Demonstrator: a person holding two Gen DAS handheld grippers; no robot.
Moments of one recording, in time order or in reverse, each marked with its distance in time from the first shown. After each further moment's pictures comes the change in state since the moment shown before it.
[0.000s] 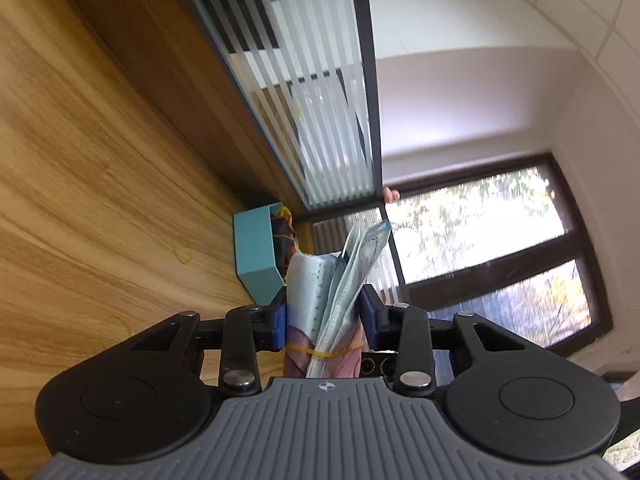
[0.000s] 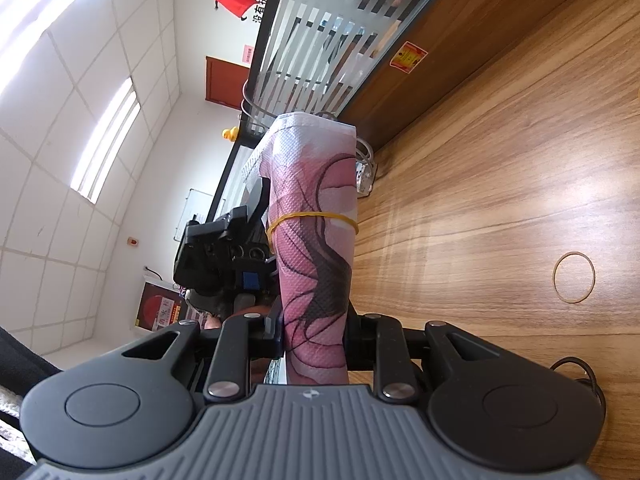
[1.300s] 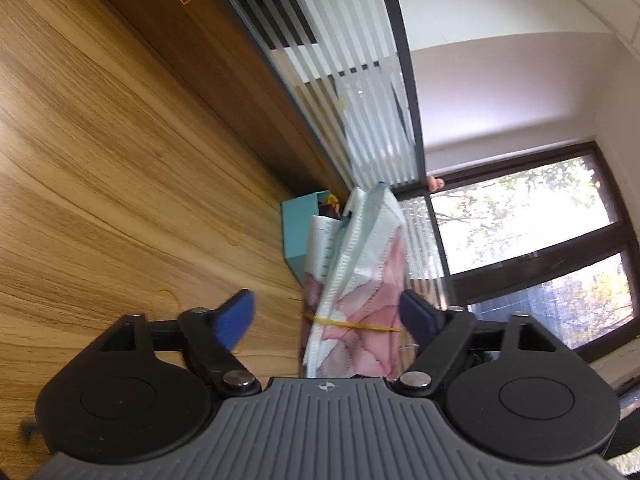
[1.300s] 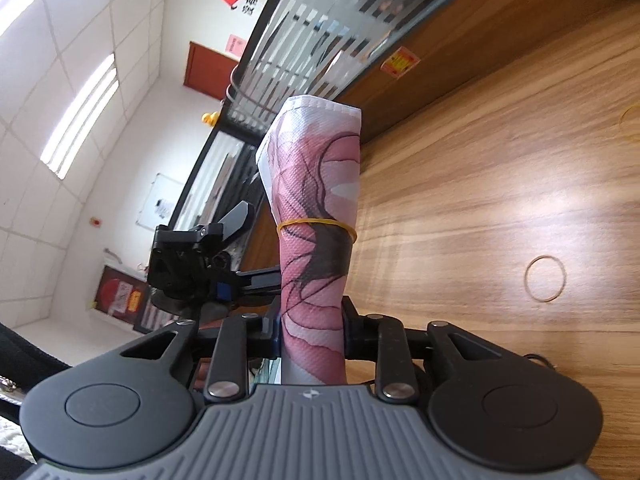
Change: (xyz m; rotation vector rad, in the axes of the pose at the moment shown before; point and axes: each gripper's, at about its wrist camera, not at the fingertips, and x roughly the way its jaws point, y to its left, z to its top) left arm -0.018 -0.023 -0.010 0.038 0.036 0.184; right arm -0.018 0.036 -0.025 -0.110 -0.033 -0.170
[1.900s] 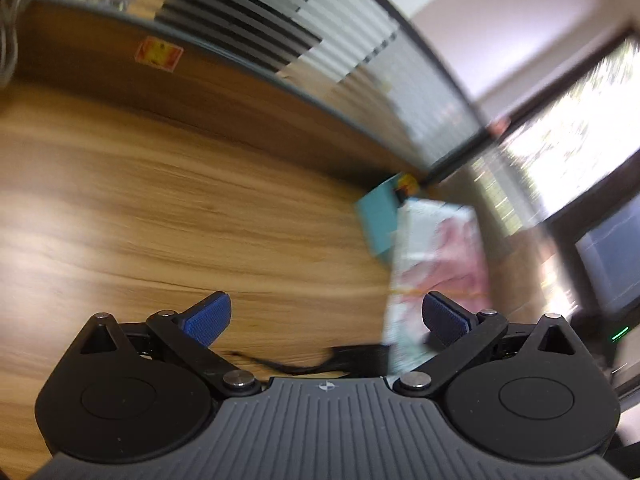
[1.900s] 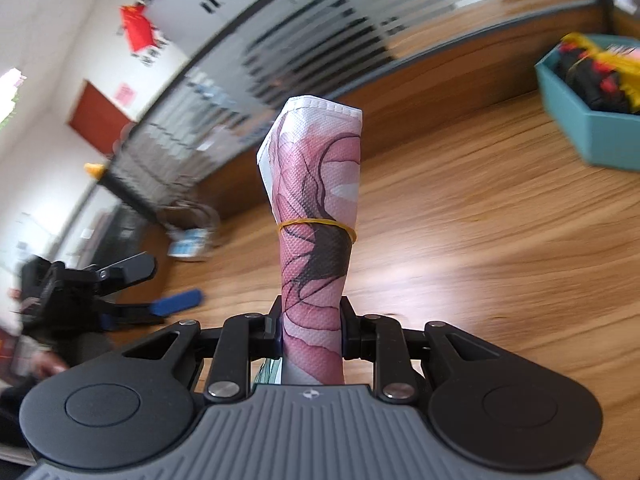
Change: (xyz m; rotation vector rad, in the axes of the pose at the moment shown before) left arm 0.028 -0.063 -0.004 0.401 0.049 0.417; right arm -0.043 0.025 -0.008 -0.059 -0.209 -0.522
